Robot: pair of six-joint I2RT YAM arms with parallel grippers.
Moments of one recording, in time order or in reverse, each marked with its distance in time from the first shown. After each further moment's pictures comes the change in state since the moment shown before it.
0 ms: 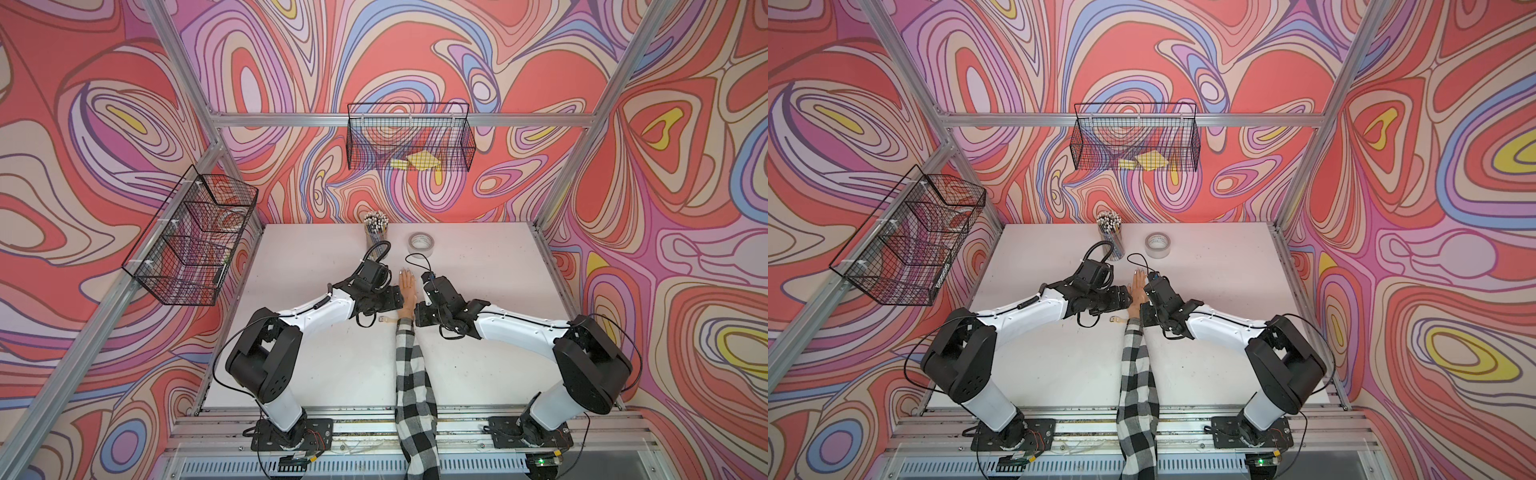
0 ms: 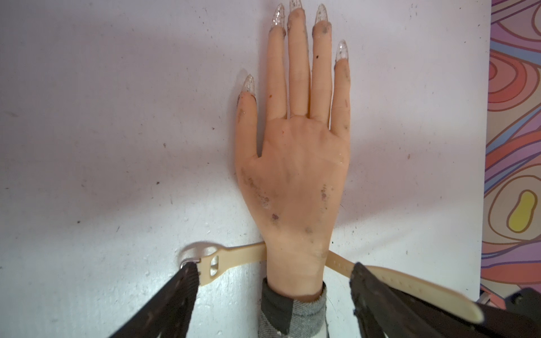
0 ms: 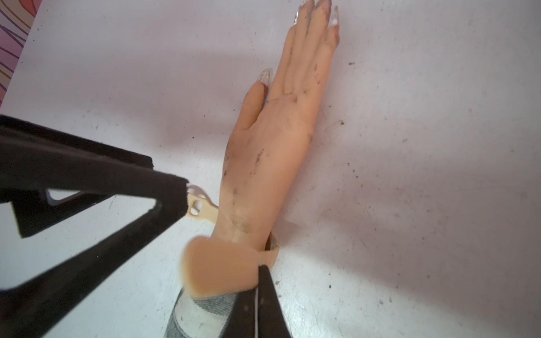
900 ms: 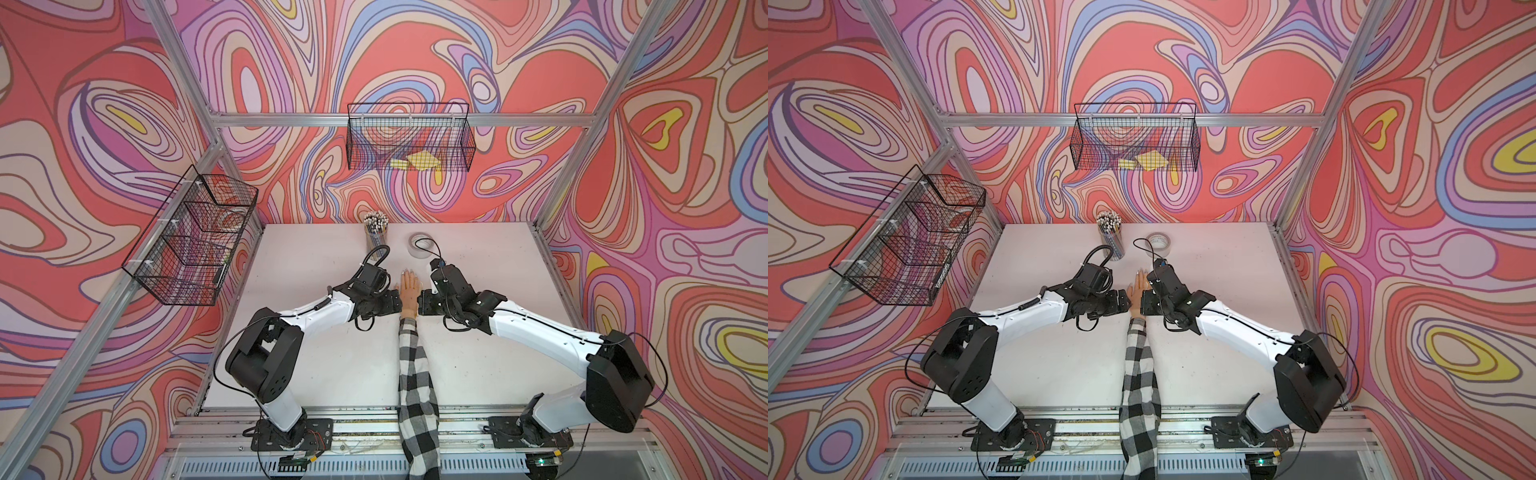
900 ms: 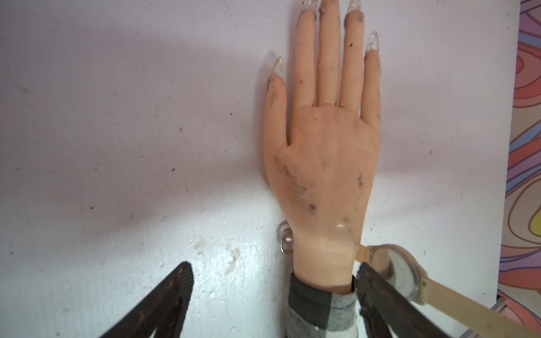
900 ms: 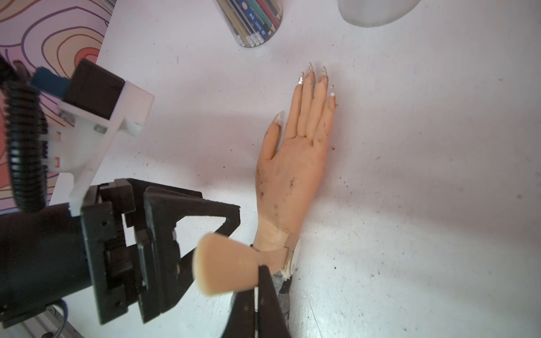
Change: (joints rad) left arm 0.000 -0.002 -0.038 0.003 -0.019 0.001; right arm 0.000 -0.144 0.109 -0.182 0.031 0.109
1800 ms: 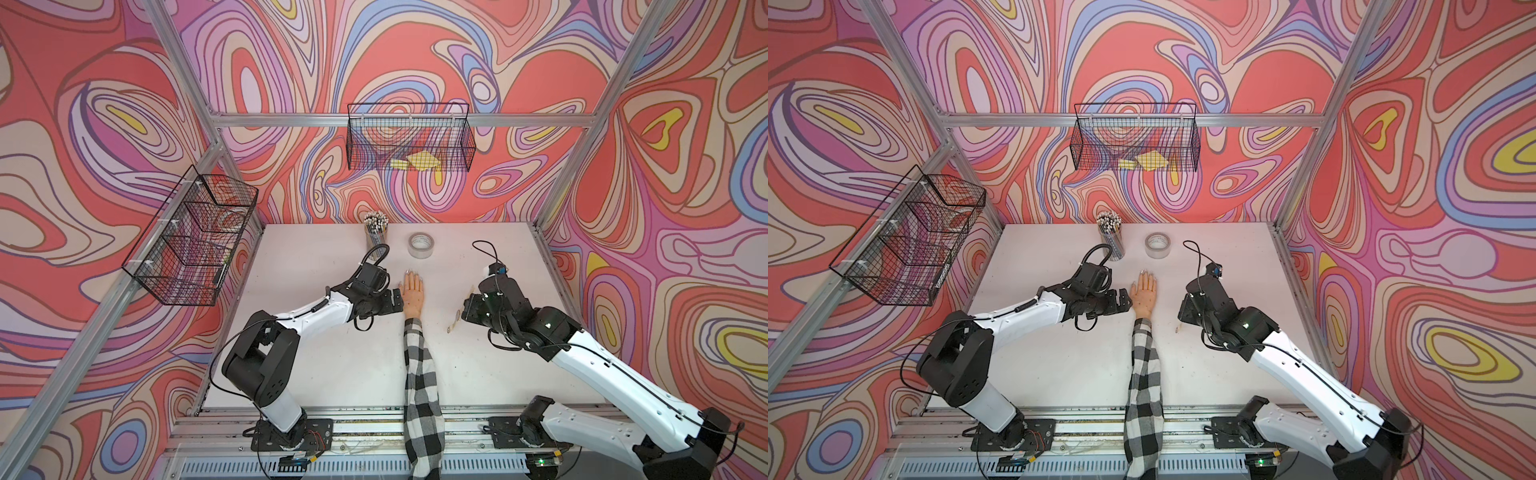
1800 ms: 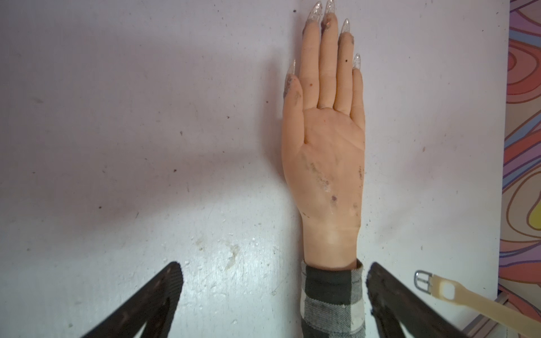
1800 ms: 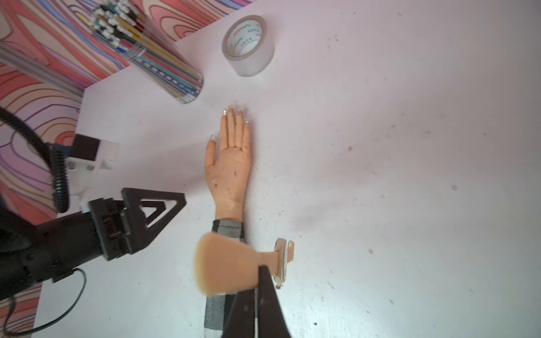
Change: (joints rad) left arm -0.001 -0.033 -0.003 -0.016 -0.002 0.024; right arm -0.049 -0.436 -0.030 -0.453 0.245 0.199
